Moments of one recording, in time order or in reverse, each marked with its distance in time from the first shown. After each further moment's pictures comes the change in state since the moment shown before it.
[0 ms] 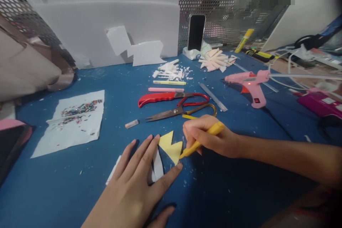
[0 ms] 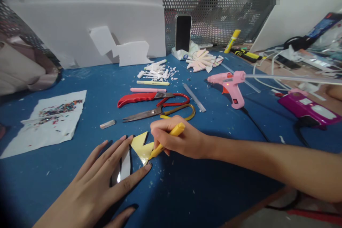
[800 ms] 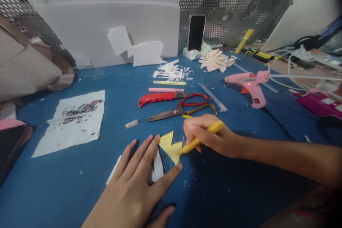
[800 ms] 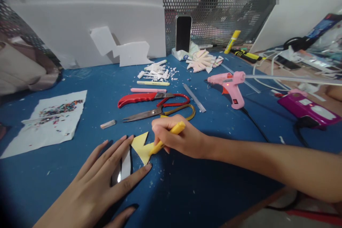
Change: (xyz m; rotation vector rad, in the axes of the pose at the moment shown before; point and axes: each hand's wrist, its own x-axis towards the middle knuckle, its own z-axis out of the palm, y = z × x) left_hand -0.001 -0.001 -0.001 0.002 0.020 -0.010; right_hand 0.000 -0.001 0.001 -0.020 0.023 0.011
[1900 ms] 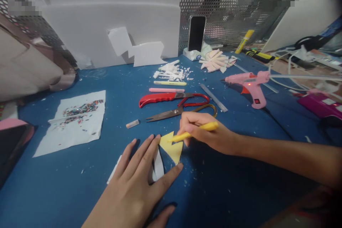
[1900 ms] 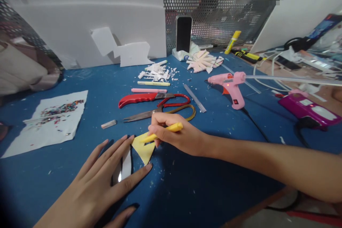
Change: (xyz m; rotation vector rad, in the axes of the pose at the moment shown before) left_hand 0.000 0.002 -0.002 0.032 -0.003 0.008; right_hand 0.003 0.003 0.001 0.090 0.009 0.089
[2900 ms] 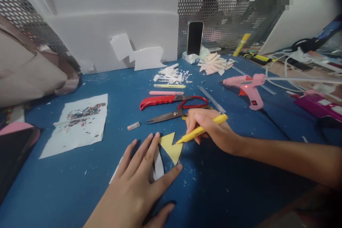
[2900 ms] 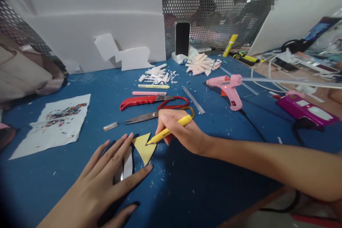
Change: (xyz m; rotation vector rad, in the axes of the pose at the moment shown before) left_hand 0.003 0.006 -0.007 -0.092 -0.047 -0.109; right_hand -0.001 -0.001 -0.001 0.034 0.215 -0.089
